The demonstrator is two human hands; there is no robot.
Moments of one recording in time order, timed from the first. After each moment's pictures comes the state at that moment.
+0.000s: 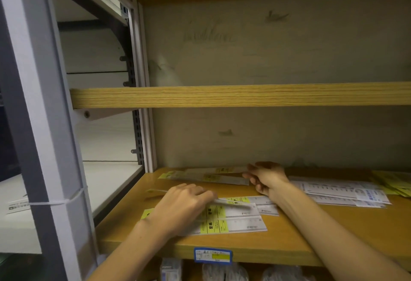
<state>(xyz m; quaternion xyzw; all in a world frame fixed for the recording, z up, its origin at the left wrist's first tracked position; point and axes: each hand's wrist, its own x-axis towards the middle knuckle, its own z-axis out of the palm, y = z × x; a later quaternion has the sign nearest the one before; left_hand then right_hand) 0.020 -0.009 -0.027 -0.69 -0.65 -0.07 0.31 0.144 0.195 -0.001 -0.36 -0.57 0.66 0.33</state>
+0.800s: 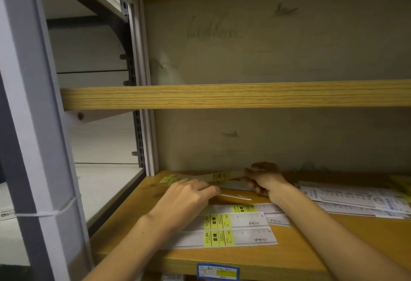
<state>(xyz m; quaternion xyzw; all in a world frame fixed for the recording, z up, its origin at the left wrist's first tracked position) 0.000 0.009 -0.019 -0.69 -0.63 -0.11 0.34 0.112 0.213 -0.007 -0.37 -0.64 0.61 0.29</state>
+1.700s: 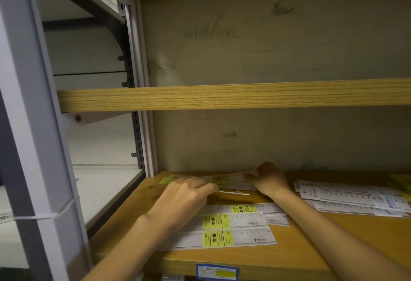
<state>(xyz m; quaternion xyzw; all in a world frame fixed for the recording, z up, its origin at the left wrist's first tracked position) -0.002 0.010 -0.016 -0.69 -0.63 -0.14 0.32 0.111 0.238 -0.026 -0.40 -0.85 0.22 0.24</state>
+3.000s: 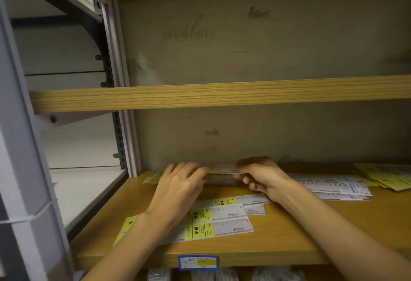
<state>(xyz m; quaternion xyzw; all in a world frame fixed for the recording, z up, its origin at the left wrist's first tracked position) 0.020 0.032 -0.017 -0.61 -0.65 -0.21 0.41 0.176 0.181 0.023 -0.34 -0.65 0.62 0.27</state>
